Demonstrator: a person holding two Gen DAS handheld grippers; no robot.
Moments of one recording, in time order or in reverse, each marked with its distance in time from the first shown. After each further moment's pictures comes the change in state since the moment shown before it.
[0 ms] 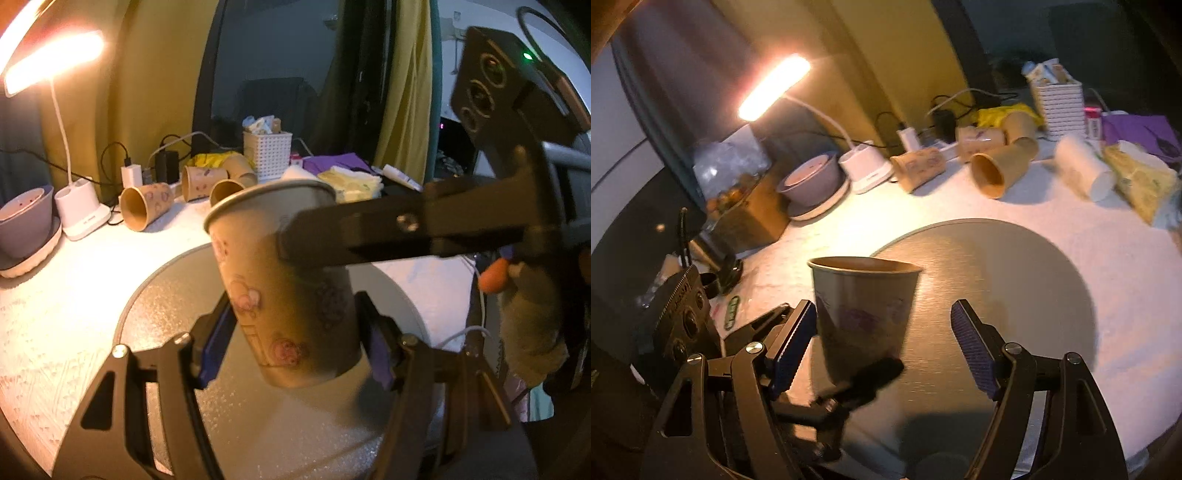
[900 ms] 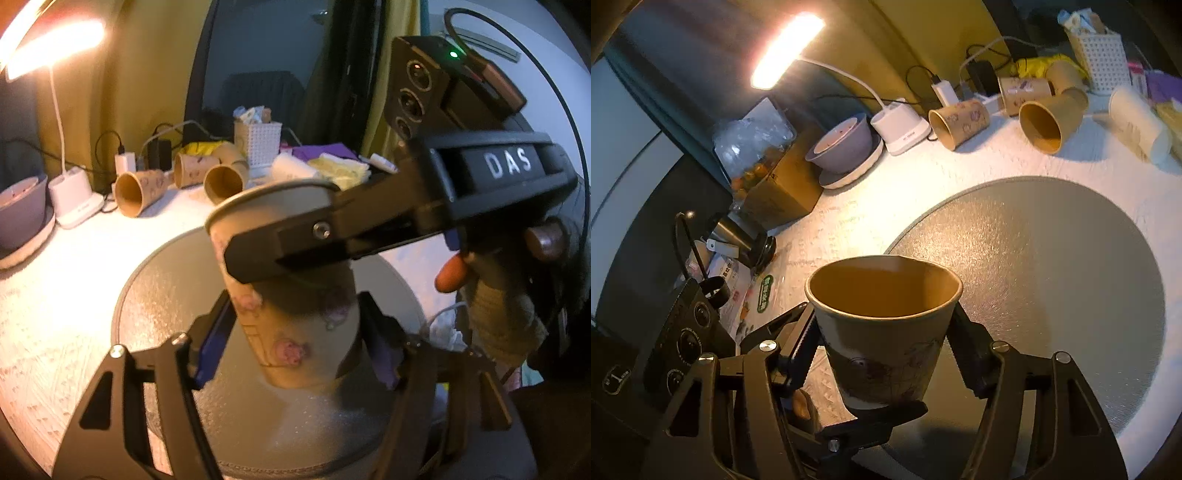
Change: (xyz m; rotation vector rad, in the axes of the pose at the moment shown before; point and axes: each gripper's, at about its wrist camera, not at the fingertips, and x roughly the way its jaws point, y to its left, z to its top) left arm -0.009 0.007 -0.017 0.004 0.046 -0.059; right arm 0.044 -0.003 0.000 0.063 0.153 0.154
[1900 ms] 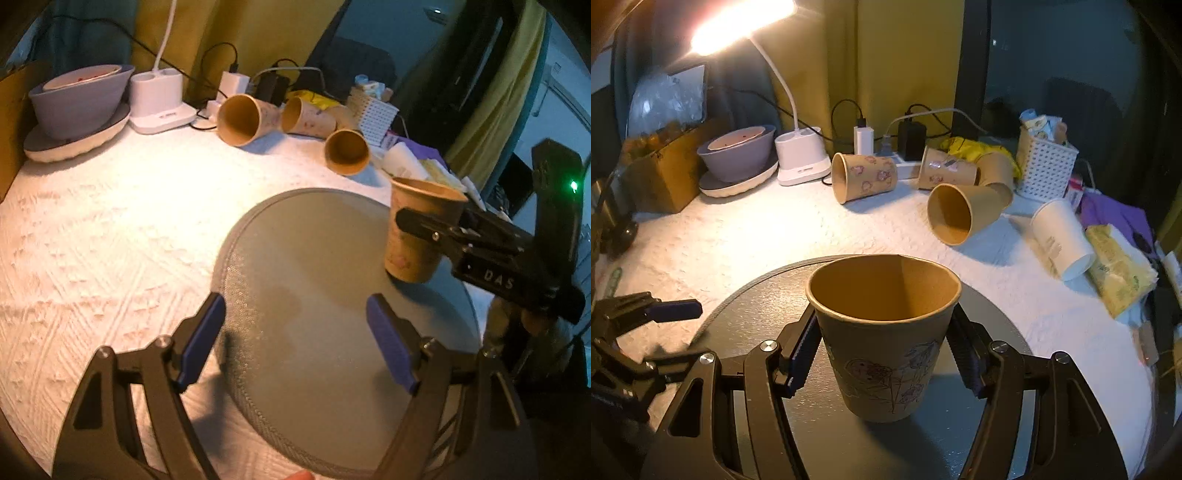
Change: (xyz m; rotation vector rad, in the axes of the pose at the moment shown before) left arm 0.009 0.104 -0.003 -0.369 0.147 0.137; right arm 0.033 -0.015 0.025 -0.313 -0.192 -0.578
